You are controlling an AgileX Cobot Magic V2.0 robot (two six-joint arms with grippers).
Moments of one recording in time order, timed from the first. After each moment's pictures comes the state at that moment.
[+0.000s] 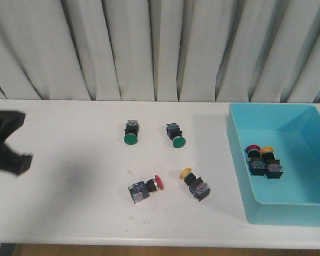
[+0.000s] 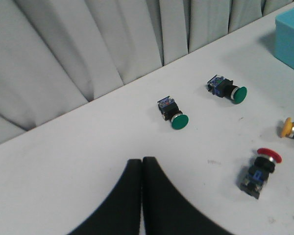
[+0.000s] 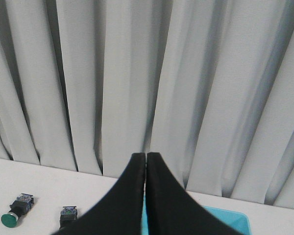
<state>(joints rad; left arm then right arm) -0.33 0.89 -0.74 0.14 0.40 -0.01 -0.03 0.83 -0.97 0.38 0.36 -0.43</state>
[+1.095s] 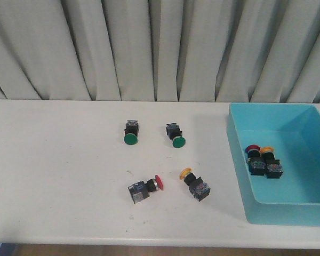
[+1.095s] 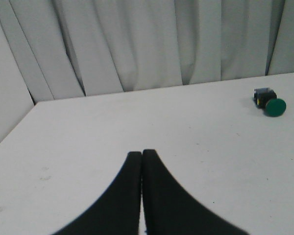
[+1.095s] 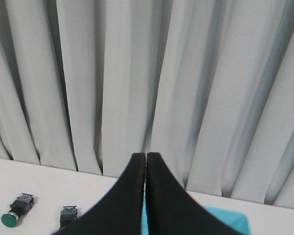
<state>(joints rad) 0.07 -0.01 0.03 0.03 0.18 0.03 -0.03 0.83 -0.97 0.38 0.36 -0.43</state>
